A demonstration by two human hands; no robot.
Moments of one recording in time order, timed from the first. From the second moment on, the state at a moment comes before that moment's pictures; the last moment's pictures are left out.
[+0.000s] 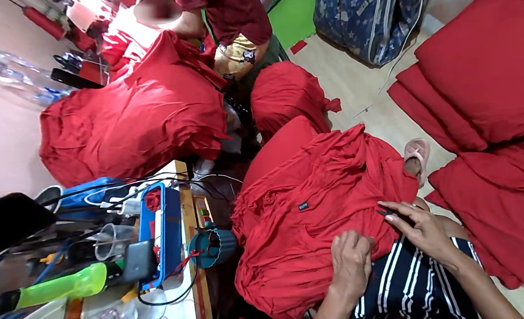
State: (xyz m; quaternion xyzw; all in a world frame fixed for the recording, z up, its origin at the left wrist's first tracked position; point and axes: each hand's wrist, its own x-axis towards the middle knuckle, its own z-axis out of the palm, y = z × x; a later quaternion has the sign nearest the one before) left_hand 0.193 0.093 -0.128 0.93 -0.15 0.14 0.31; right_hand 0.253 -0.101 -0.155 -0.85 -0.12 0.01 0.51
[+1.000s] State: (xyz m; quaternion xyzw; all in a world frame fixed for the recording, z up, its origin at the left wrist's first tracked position) left_hand 0.211 0.137 -0.057 0.87 -0.13 -0.04 0.48; right_hand 0.246 -0.095 -0.163 -0.81 -0.08 0.03 0.59
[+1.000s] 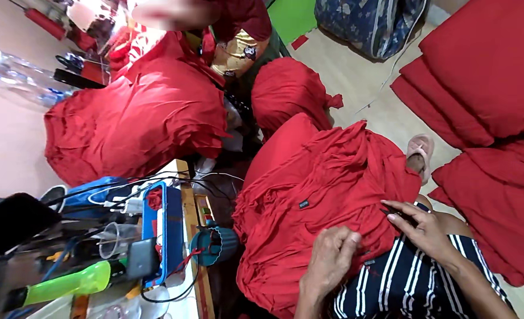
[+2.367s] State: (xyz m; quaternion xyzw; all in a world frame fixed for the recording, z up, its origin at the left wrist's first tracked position) left_hand 0.300 0.171 -0.100 0.85 -0.02 0.22 0.49; right_hand 0.295 -0.035 -0.133 -0.86 -0.11 -0.02 0.50
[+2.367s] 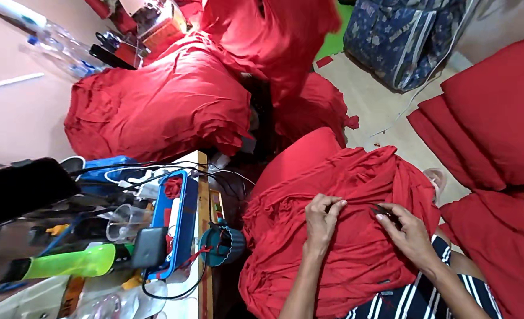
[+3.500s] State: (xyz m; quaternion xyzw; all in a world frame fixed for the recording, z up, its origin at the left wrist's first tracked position) left_hand 0.232 0.103 -0.112 0.84 0.08 0.09 0.54; right_hand 0.264 -0.068 -0.116 -0.86 -0.21 0.06 0.47
